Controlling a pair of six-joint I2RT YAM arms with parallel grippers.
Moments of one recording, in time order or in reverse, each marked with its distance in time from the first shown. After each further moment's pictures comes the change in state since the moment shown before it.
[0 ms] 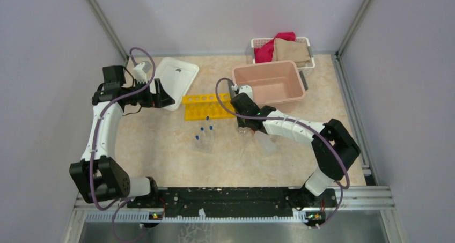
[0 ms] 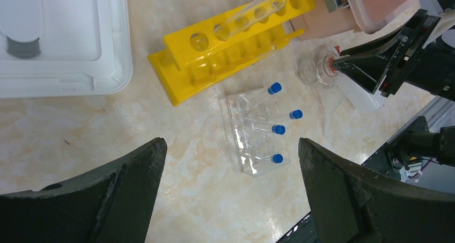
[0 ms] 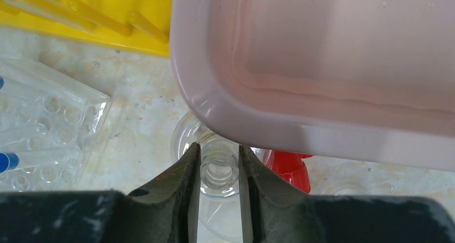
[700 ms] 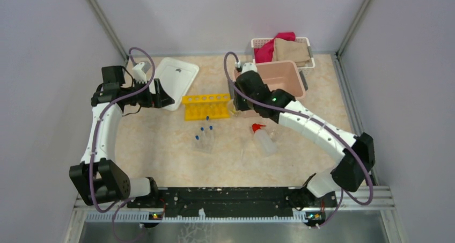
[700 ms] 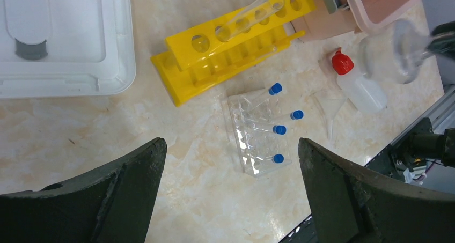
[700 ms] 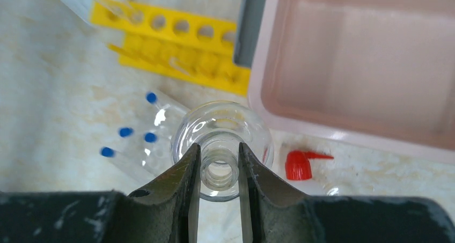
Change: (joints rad) left arm 0.000 -0.017 0.000 0.000 -0.008 0.000; right arm 0.000 -0.138 0.241 -0.237 -0.096 -0.007
